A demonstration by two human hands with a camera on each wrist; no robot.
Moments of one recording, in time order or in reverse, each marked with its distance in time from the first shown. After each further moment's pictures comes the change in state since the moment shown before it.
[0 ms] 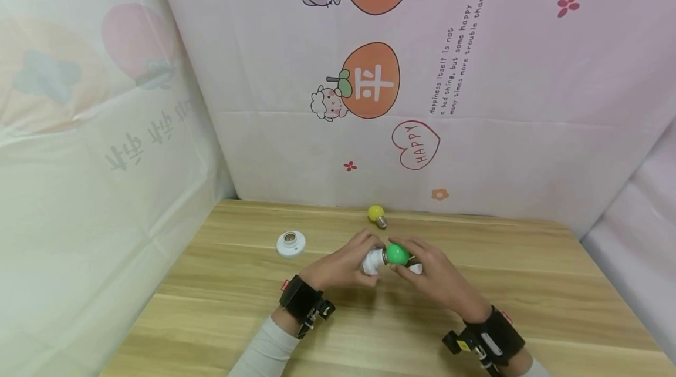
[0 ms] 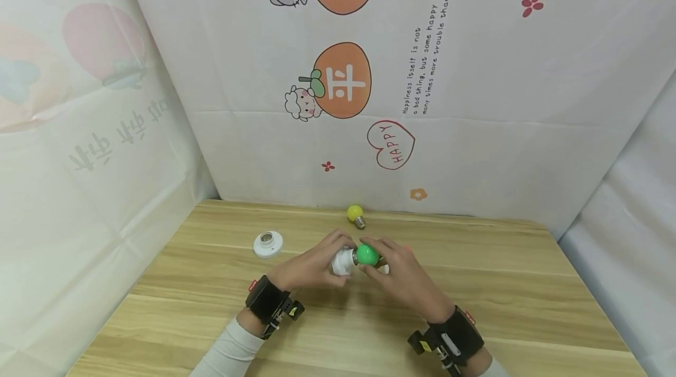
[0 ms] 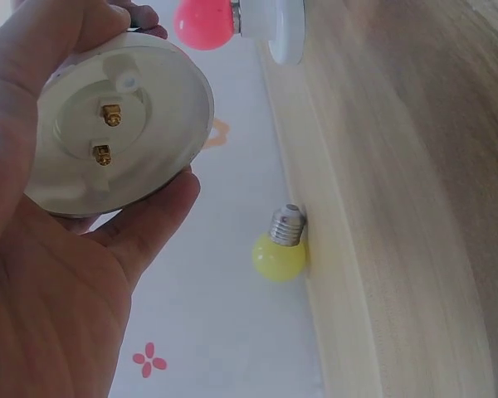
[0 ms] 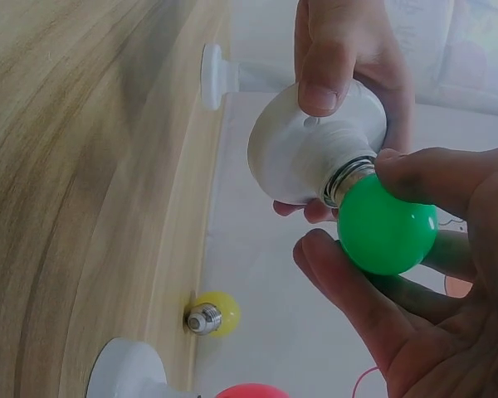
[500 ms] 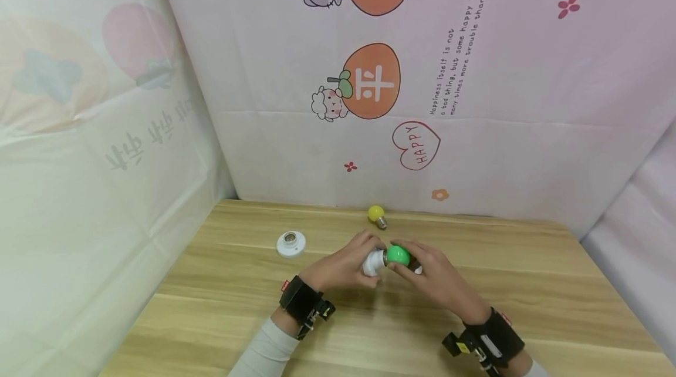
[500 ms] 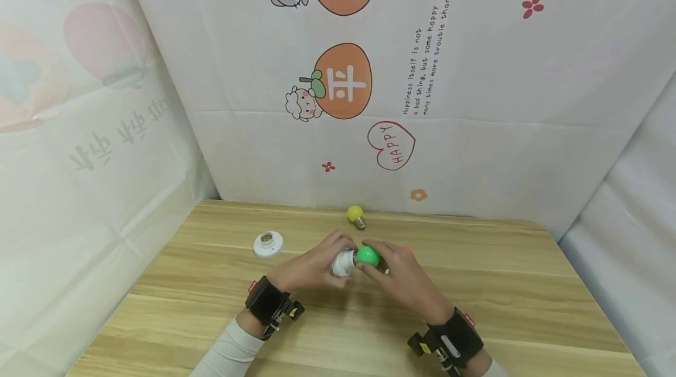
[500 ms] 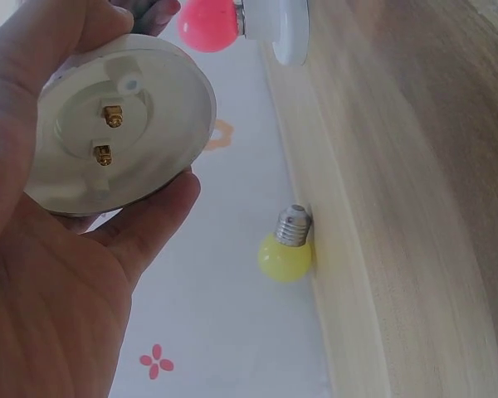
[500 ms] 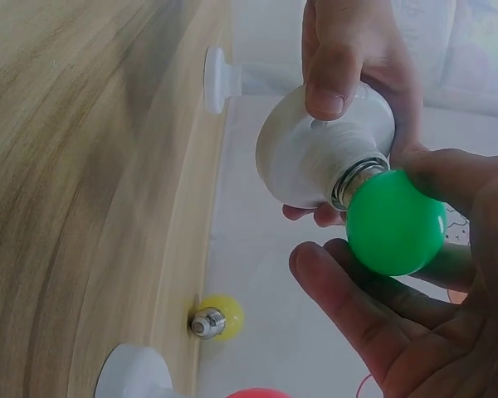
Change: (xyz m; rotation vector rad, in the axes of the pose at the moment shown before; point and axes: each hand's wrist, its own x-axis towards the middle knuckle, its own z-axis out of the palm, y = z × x) left_hand 0.000 0.004 -0.003 0.006 -0.003 0.021; right_hand 0.000 -0.001 0.001 -0.025 -0.015 0.050
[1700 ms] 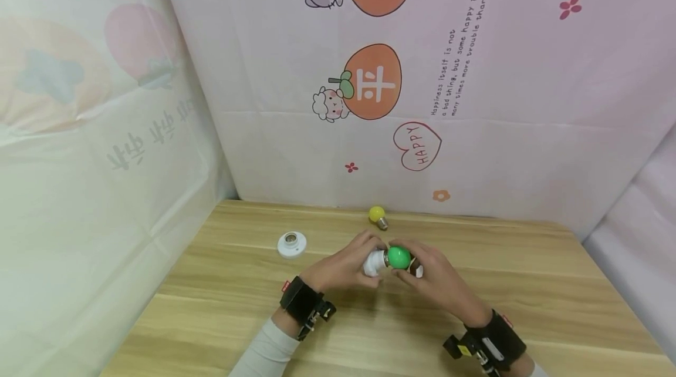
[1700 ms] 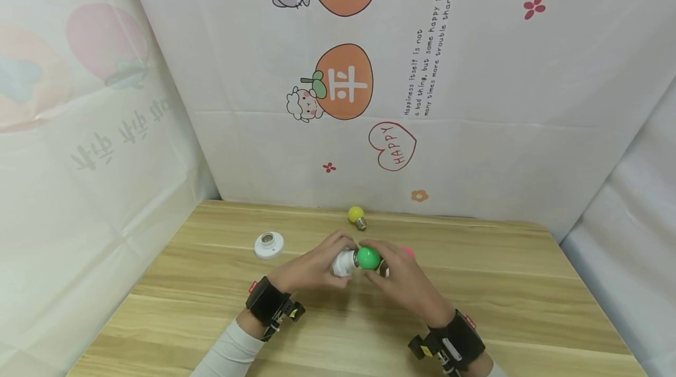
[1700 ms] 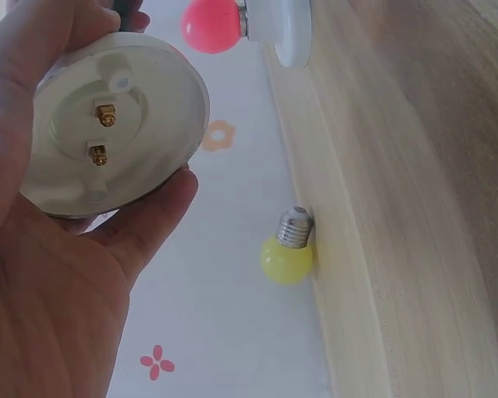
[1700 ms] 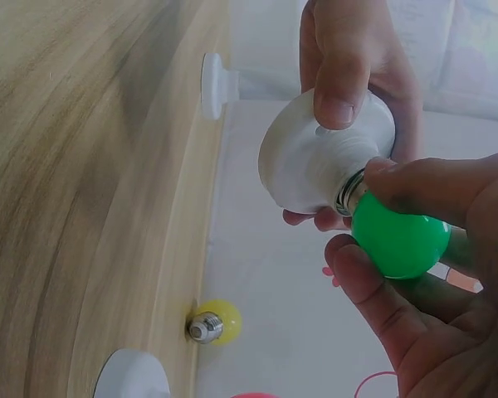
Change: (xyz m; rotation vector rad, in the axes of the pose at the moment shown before) left_hand 0.000 0.003 -0.002 -0.005 0.014 0.005; right_hand 0.001 -0.003 0.000 0.000 0.053 -0.090
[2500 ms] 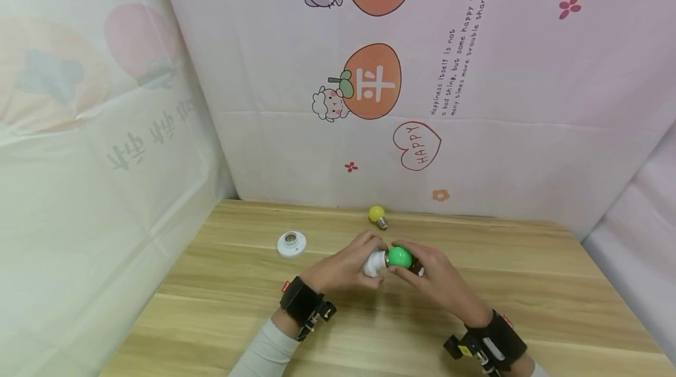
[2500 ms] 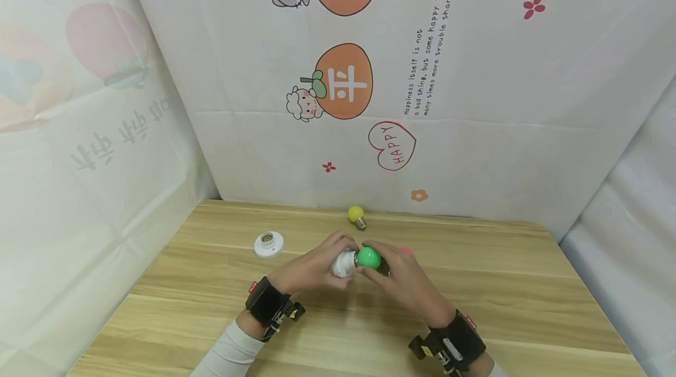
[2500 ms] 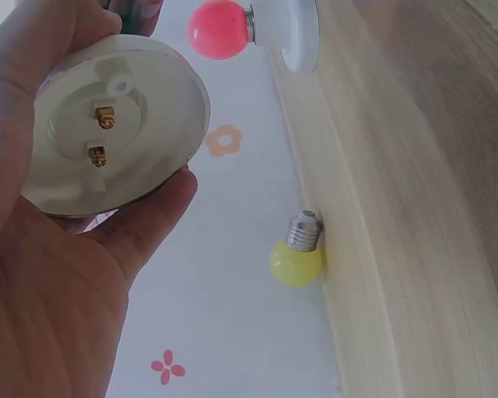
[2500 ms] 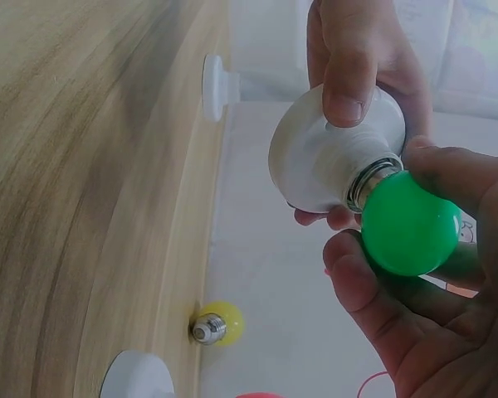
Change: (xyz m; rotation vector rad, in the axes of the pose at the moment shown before) left_hand -0.001 0.005 -0.001 0.007 -0.010 -0.012; right_hand -0.001 -0.001 -0.001 0.037 -0.021 0.027
